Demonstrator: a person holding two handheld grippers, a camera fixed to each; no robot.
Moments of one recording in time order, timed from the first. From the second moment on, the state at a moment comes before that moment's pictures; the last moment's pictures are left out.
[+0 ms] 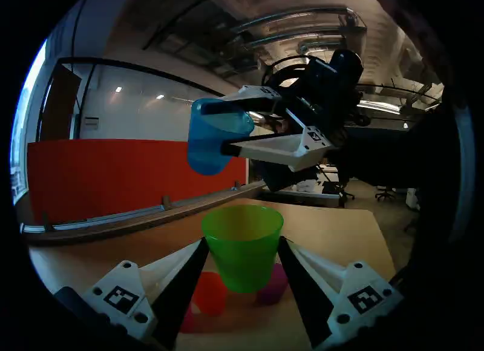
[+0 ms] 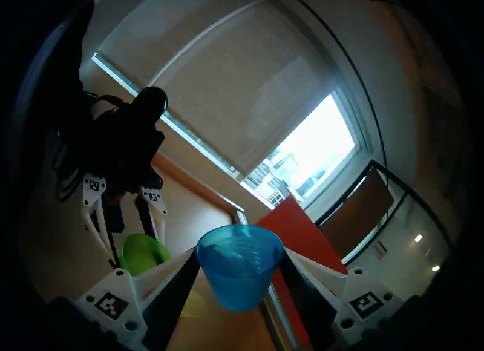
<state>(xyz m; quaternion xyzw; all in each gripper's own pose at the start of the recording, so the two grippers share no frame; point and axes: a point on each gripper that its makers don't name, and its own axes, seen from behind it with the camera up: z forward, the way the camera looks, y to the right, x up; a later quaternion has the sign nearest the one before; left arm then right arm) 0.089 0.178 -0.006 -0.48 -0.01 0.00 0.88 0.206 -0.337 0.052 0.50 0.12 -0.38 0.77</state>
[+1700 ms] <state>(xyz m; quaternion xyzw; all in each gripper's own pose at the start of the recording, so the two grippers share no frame) 0.097 0.184 -0.006 -0.48 -0.01 0.01 0.88 0.210 -0.340 0.061 0.48 0.15 -0.46 0.73</state>
